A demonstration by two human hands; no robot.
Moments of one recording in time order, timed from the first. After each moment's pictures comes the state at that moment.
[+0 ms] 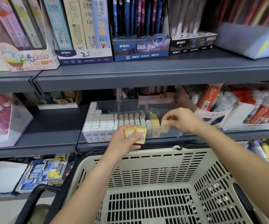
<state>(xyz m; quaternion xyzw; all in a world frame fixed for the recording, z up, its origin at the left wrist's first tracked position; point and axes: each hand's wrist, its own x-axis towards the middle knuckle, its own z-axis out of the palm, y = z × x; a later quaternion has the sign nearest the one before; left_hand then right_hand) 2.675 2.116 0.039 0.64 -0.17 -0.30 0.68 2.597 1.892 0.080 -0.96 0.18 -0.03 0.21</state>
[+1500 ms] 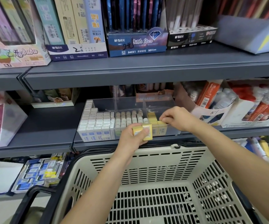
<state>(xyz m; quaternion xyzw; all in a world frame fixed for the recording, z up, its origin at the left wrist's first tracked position) 2.659 2.080 0.032 0.62 -0.15 -0.31 0.70 2.605 1.891 0.068 -0.96 0.18 -0.01 0.23</state>
